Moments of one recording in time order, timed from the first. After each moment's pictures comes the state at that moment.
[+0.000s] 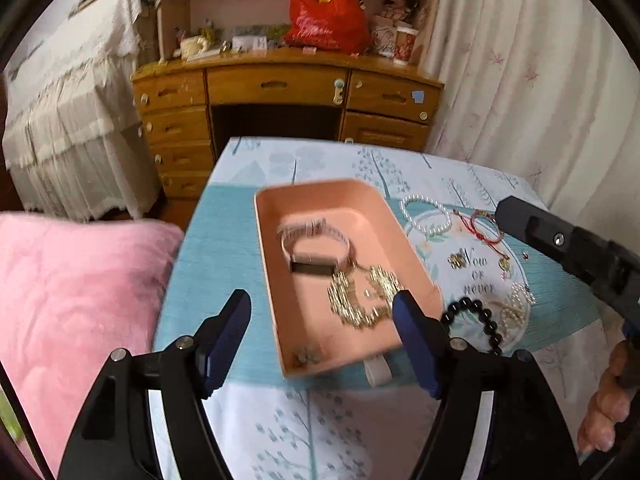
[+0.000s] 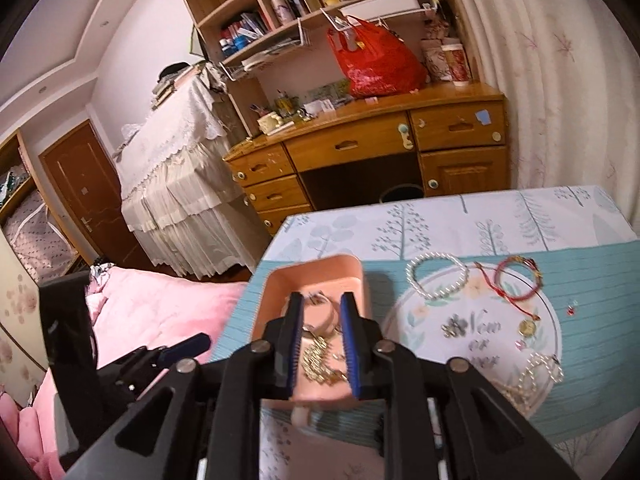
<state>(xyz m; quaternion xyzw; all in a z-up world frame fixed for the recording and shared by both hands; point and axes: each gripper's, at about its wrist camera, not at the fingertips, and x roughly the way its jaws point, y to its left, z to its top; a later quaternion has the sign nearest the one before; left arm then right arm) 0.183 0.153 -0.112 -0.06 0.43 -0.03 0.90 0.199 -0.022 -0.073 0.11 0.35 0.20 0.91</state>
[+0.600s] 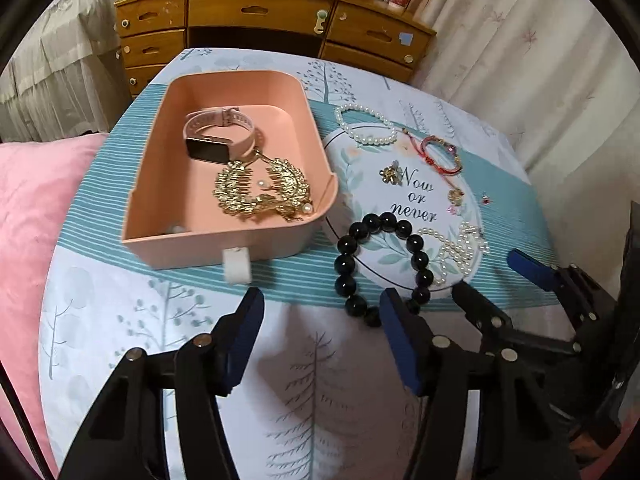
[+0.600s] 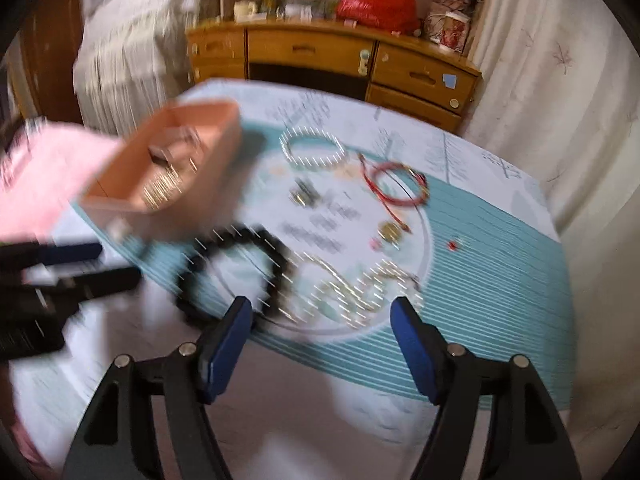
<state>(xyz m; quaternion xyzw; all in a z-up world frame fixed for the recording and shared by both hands) 0.169 0.067 -0.153 -0.11 0.52 -0.04 0.84 0.176 -0.091 -0.148 -0.15 0.47 0.12 0.86</state>
